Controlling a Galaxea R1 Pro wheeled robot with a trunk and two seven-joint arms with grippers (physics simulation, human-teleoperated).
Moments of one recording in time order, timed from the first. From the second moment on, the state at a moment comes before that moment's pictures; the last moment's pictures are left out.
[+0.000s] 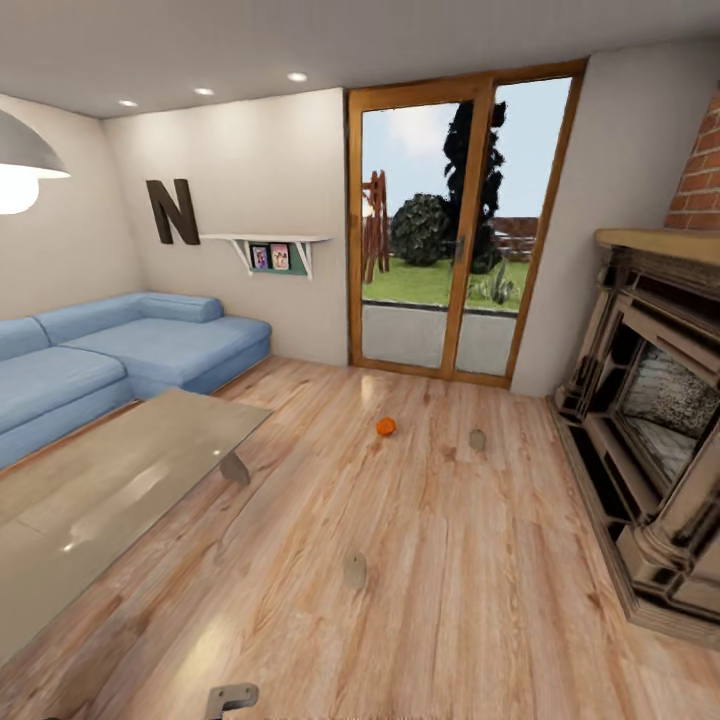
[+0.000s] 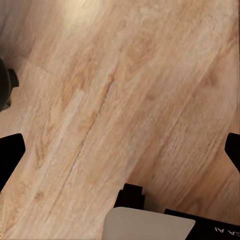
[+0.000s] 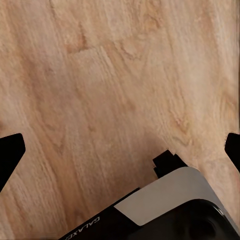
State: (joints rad) left arm -0.46 -0.06 0.10 -0.13 -0.01 0.15 0.28; right arm -0.29 0.08 -0.25 -0.28 -0.30 0.07 -0.26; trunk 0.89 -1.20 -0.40
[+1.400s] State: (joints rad) left arm -0.45 -0.06 0.10 -0.13 -0.01 0.15 0.28; right arm -0.29 0.08 -0.25 -0.28 -0.30 0.07 -0.27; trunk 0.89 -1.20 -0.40
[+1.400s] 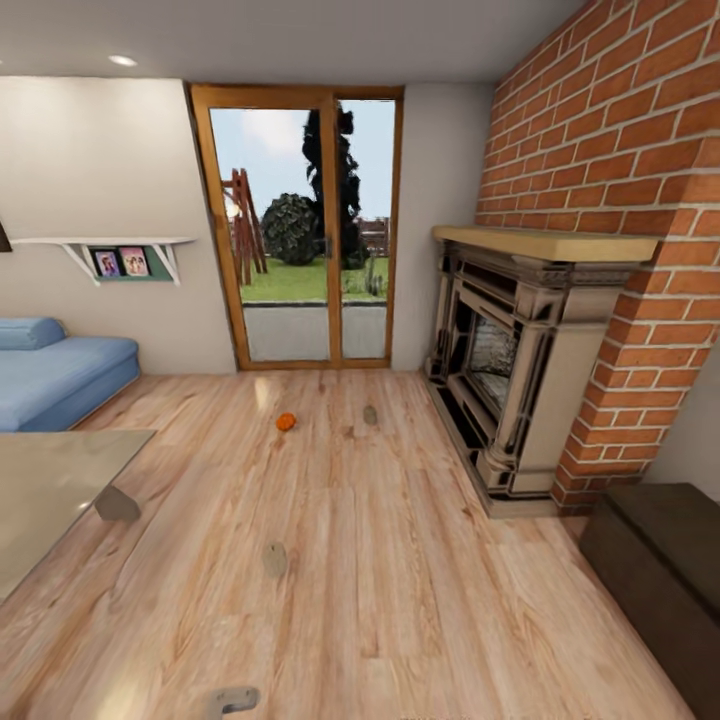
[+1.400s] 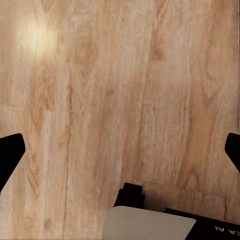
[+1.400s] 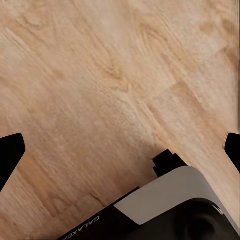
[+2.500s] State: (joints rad) left arm -0.44 -0.06 0.10 -0.13 -0.01 0.15 0.28; right arm -0.29 0.08 -0.25 -0.28 -0.30 0.07 -0.27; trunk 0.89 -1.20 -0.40
